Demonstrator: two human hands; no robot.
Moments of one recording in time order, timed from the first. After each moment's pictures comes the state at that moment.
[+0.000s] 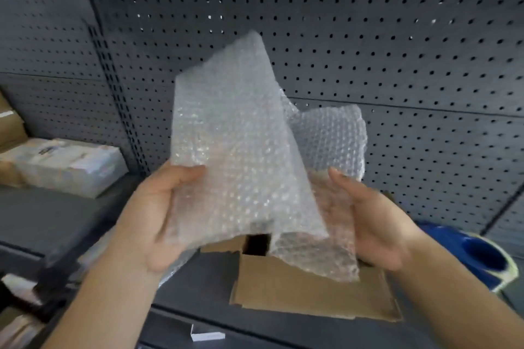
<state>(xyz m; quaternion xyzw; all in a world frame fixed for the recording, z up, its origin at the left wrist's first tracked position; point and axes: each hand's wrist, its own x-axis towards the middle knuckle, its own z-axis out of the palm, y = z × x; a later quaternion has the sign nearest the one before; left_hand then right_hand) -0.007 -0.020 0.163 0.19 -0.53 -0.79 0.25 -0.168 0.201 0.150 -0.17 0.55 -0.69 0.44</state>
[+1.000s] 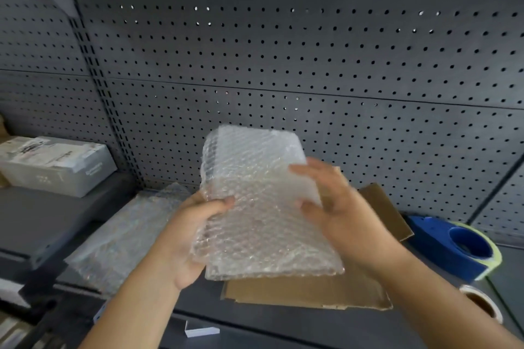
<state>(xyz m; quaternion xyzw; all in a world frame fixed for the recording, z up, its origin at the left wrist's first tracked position) -0.031 0.004 0.120 0.26 -0.54 -0.79 0.12 -0.152 0.199 0.136 -0.37 0.78 -0.49 0.11</state>
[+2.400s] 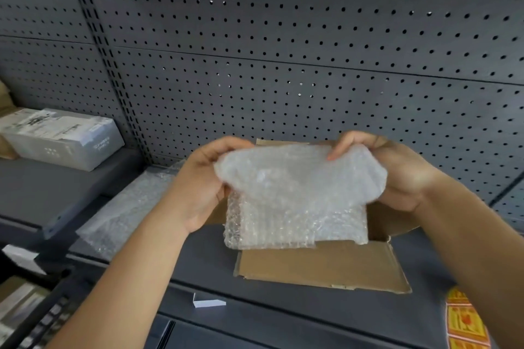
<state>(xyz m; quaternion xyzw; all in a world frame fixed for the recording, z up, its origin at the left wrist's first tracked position) -0.050 -0.028 0.118 0.11 -0.66 -0.72 0.19 -0.203 0.196 0.158 -0.33 0.61 -0.64 0.34</state>
